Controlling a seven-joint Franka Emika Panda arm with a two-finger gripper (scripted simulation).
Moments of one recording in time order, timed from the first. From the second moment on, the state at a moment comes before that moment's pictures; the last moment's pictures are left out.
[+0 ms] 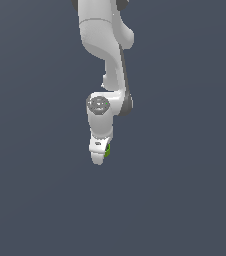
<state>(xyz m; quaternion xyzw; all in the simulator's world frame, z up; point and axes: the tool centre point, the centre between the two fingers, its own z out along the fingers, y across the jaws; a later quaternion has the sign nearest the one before) -0.013 -0.045 0.043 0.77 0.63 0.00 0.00</state>
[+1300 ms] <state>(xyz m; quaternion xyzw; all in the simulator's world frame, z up) -0.023 -0.044 0.159 0.77 0.63 0.00 0.00</state>
